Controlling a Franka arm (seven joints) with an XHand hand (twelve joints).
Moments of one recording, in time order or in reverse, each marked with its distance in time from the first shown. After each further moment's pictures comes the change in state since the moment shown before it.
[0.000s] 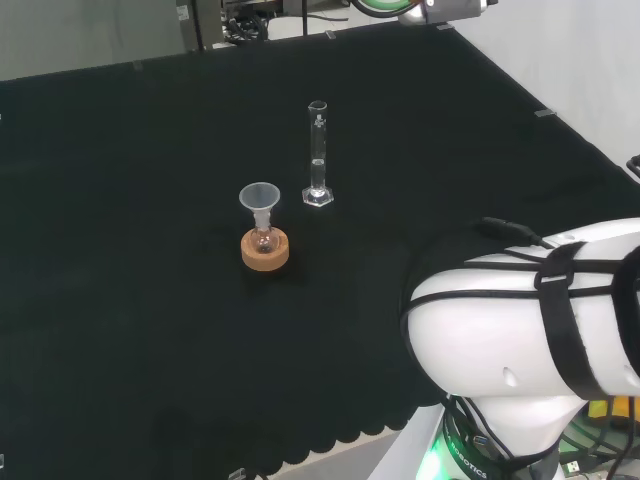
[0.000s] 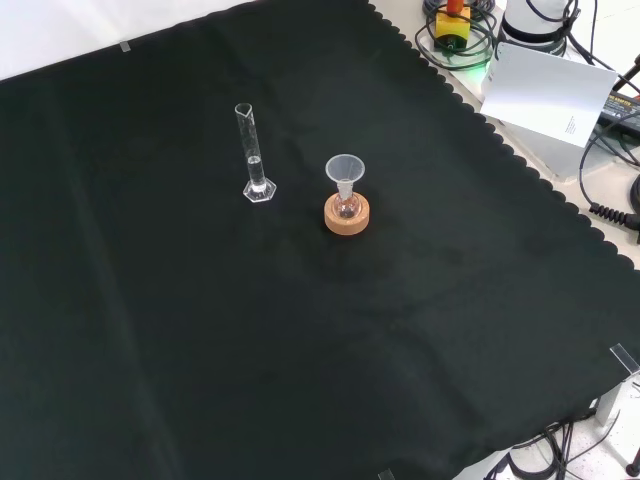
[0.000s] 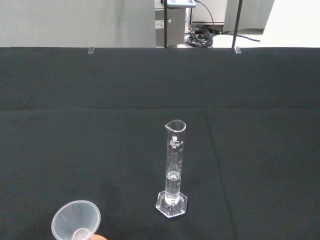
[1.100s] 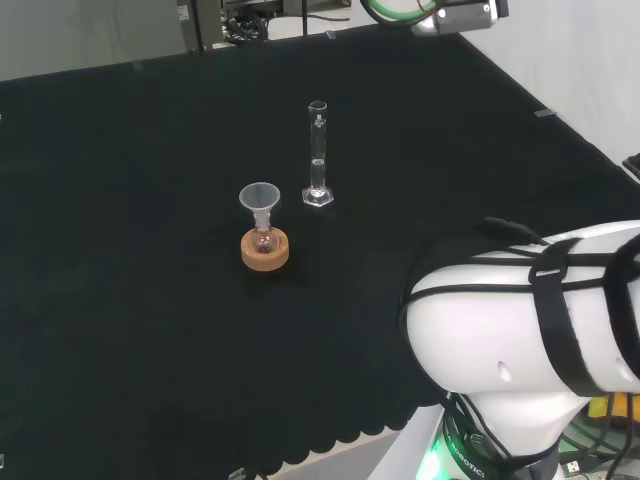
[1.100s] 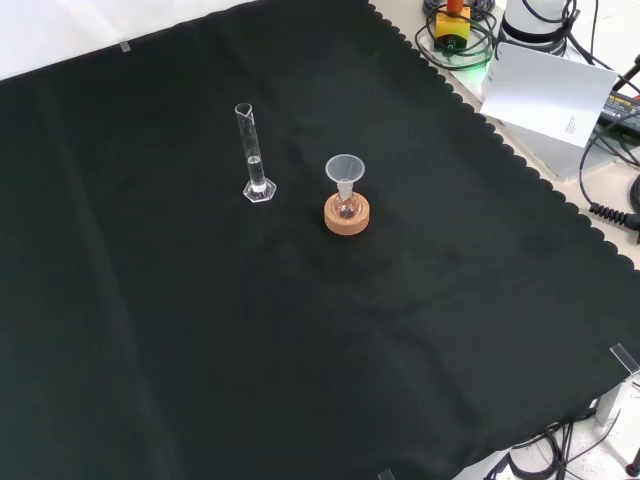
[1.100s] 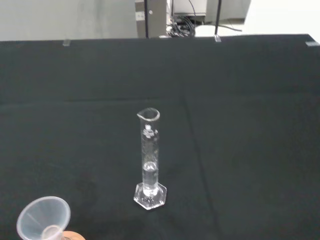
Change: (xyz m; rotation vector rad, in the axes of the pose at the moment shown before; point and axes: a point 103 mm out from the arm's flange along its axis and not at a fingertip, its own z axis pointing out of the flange) arm -0.027 0.011 0.024 0.027 0.005 0.066
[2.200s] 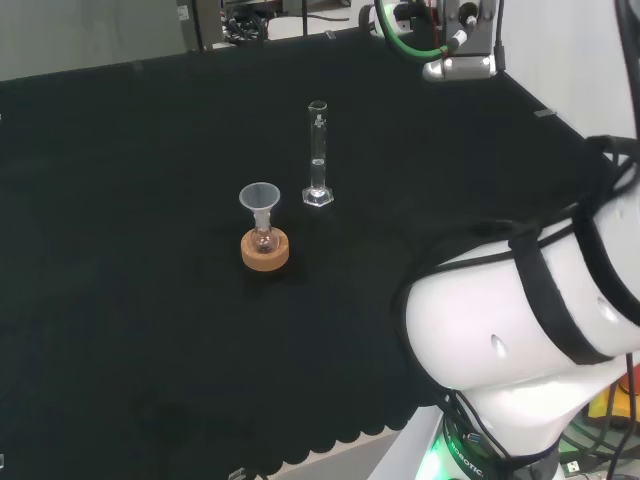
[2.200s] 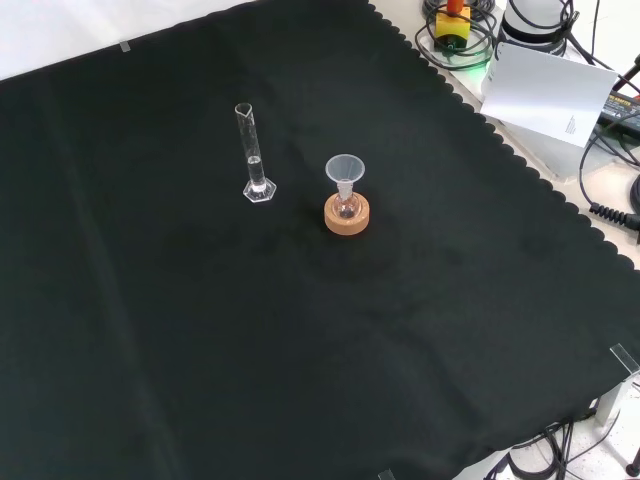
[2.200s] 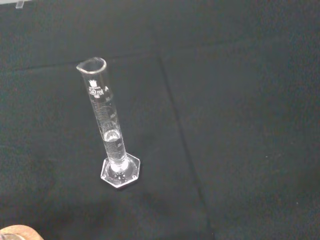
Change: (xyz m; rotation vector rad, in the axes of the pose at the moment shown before) arm -0.049 0.068 0.095 0.098 0.071 0.067
